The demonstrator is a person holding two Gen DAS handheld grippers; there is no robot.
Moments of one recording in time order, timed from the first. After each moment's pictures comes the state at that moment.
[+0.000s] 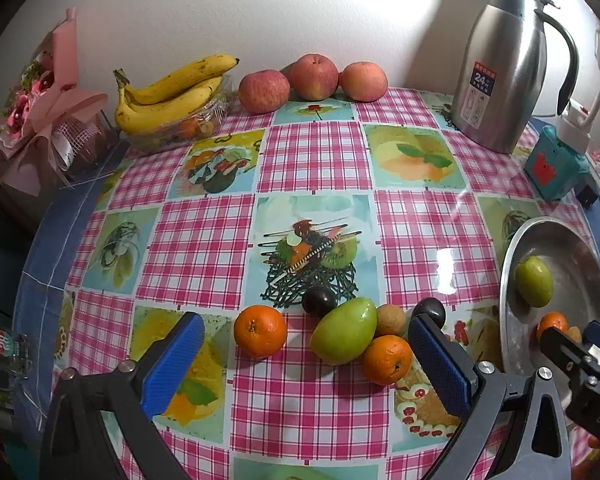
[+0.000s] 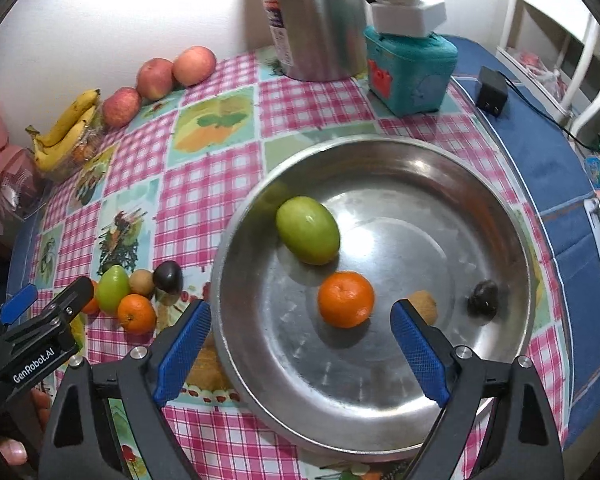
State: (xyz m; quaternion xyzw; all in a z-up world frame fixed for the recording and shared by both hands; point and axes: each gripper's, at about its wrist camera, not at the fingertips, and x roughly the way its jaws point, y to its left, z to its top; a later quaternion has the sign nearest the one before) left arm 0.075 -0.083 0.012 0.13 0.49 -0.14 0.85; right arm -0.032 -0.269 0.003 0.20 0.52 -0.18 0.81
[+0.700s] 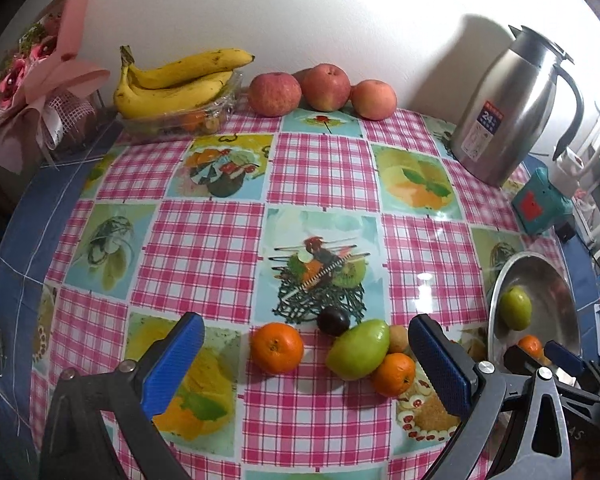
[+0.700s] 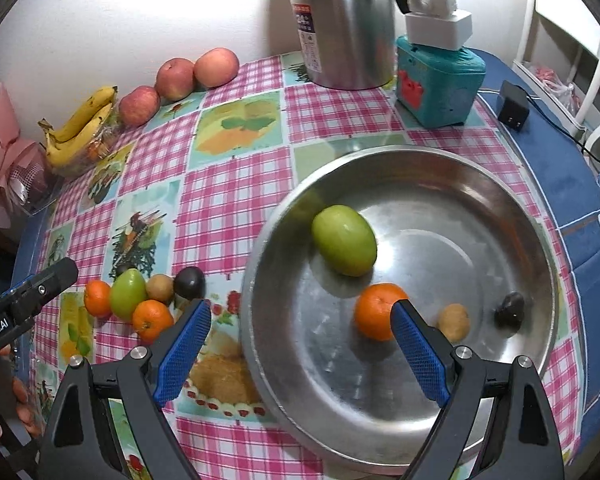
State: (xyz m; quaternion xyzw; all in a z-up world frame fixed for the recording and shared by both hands) left arm 0.101 -0.047 0.018 0.06 0.51 -0.17 0.84; right arm -0.018 -0.251 0.000 0.21 0.51 -0.16 0.82
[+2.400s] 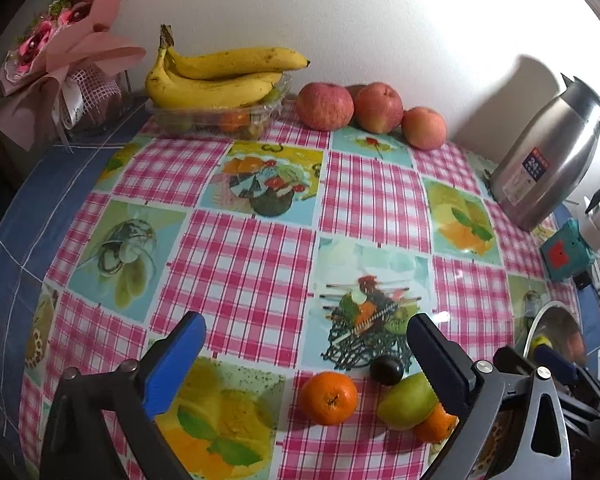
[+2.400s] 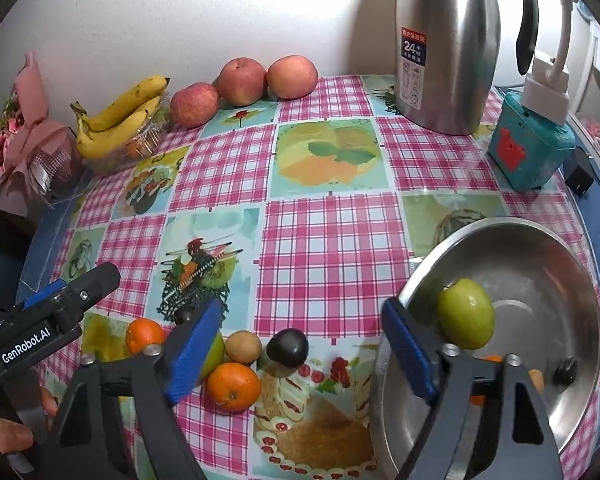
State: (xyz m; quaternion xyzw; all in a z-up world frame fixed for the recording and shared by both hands) left arm 0.142 -0.013 0.002 0.01 0.49 -0.14 0.86; right arm 0.053 -0.205 0.003 0.18 0.49 -0.11 0.85
